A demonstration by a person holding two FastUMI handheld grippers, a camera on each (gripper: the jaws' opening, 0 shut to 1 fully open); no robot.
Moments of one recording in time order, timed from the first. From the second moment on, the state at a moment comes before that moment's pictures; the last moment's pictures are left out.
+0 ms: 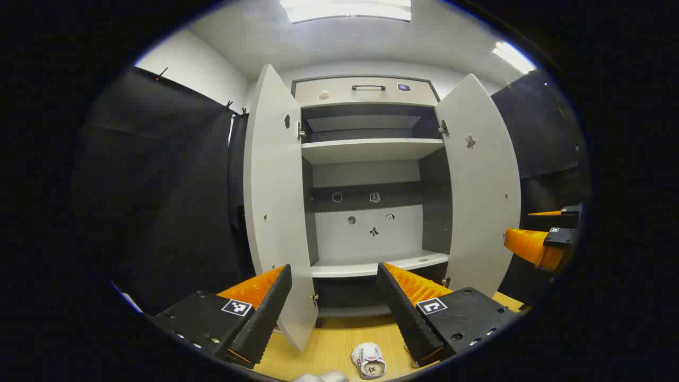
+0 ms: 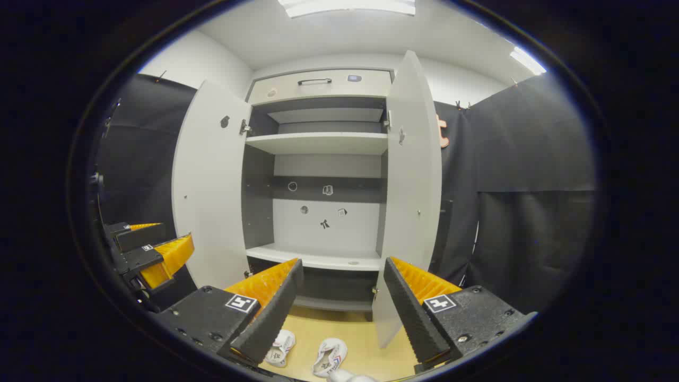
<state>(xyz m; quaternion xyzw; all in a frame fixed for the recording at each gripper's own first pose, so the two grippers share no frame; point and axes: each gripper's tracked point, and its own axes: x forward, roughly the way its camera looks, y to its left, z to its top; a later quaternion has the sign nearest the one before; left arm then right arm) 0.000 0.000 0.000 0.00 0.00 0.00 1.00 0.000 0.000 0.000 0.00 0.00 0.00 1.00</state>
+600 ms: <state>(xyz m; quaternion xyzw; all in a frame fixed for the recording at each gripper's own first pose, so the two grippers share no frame) -0.008 0.010 0.001 -0.01 0.00 0.00 1.00 -0.004 0.001 -0.009 -0.01 0.01 0.00 1.00</state>
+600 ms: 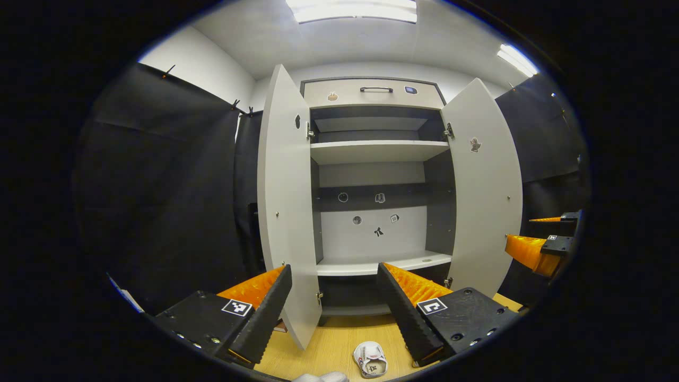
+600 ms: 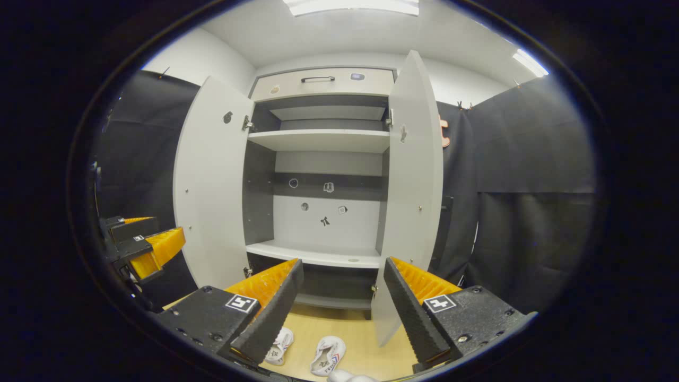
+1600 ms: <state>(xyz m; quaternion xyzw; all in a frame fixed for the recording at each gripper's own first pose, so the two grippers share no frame) -0.006 0.048 -0.036 0.02 0.03 0.03 1.00 -0.001 0.055 -0.366 0.03 0.35 0.06 0.93</state>
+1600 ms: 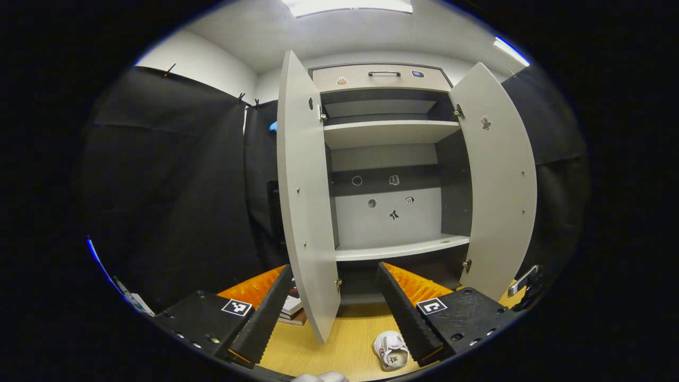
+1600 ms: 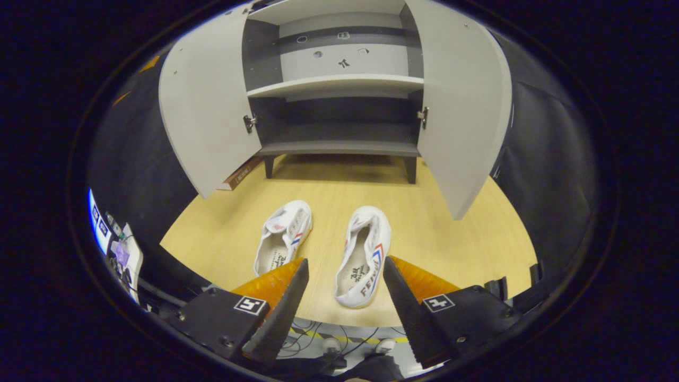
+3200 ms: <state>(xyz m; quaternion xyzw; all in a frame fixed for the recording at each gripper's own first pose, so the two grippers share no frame) 0.002 0.018 -0.048 0.04 0.06 0.02 1.00 0.117 0.050 -0.452 0.05 0.36 0.05 0.93</state>
